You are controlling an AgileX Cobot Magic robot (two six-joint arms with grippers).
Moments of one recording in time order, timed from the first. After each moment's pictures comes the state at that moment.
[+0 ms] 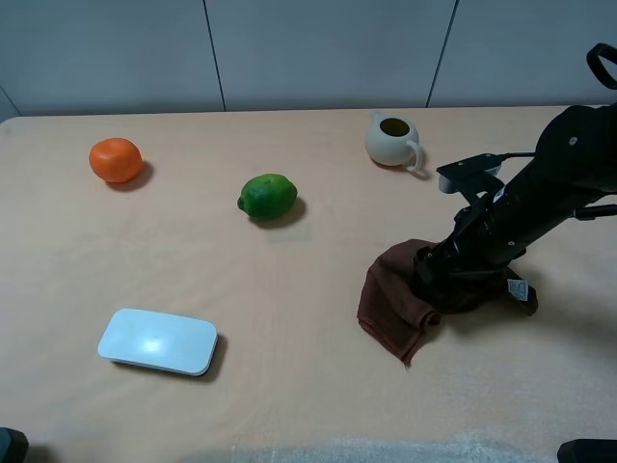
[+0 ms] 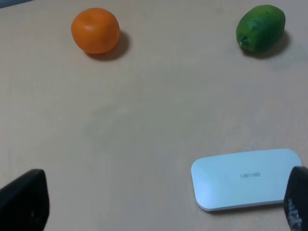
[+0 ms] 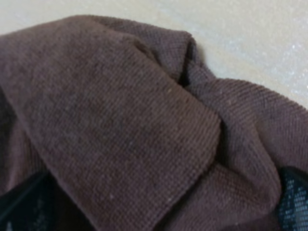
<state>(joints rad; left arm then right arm) 0.05 -0.01 -0.49 -0.15 1.08 0.28 0.35 1.73 -0.63 0.37 0.37 -0.43</state>
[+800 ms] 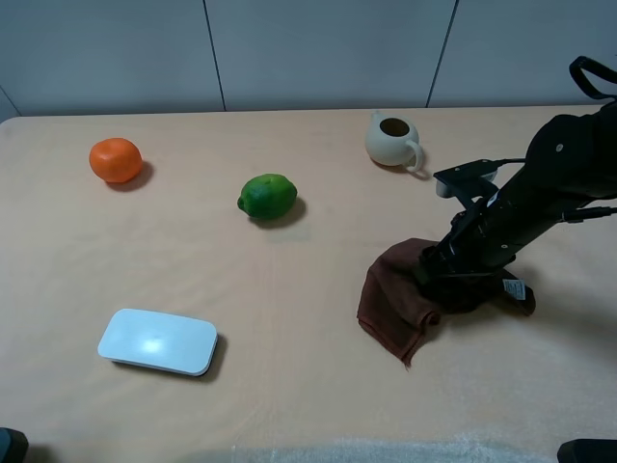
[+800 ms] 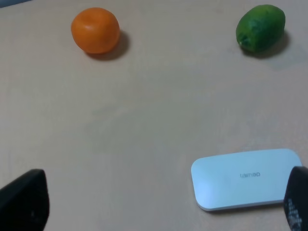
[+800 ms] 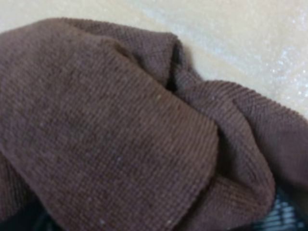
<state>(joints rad) 0.05 -0.01 -0.49 -0.15 1.08 0.28 0.35 1.78 -0.63 0.38 0.35 -0.42</state>
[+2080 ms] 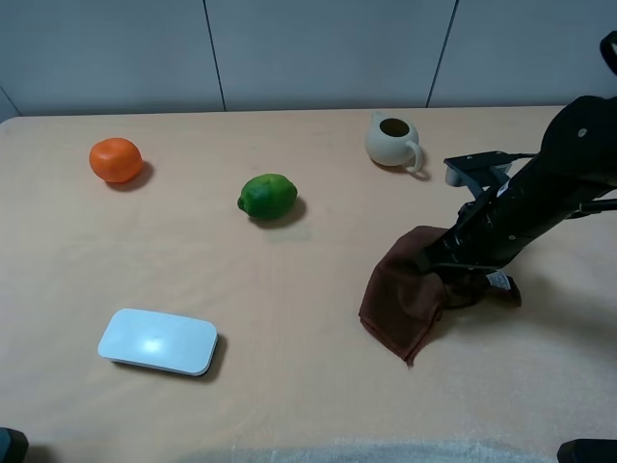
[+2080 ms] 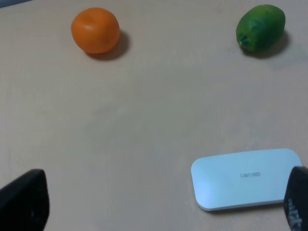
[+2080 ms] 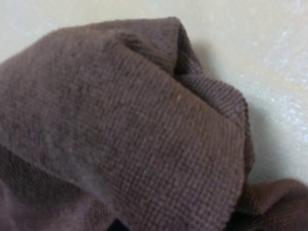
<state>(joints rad) 0.05 -0.01 -0.49 -0.15 1.08 0.28 0.35 1.67 -0.63 0.37 0.42 -0.31</state>
